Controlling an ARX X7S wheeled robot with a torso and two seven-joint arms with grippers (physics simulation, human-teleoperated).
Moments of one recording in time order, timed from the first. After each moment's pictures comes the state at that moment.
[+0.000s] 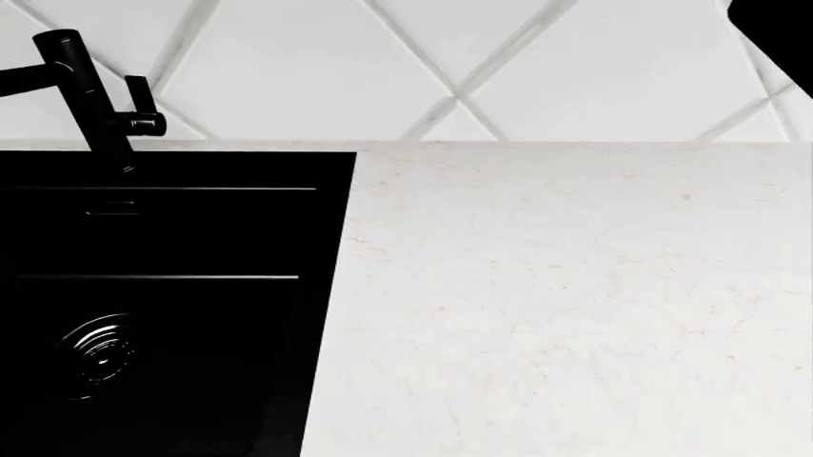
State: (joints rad) left arm -1.97 -1.57 2.56 0.74 -0.46 1.03 -1.08; right arm 2.31 0.02 -1.47 0.58 1.11 0.11 0.38
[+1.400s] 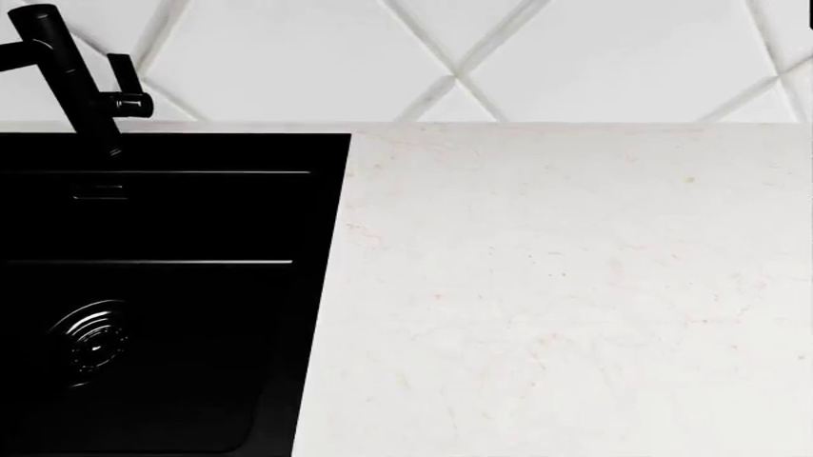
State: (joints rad) left arm -1.93 -1.57 2.52 0.73 -0.37 1.01 -1.15; right arm 2.36 0.00 -1.42 0.59 1.10 0.15 0.35
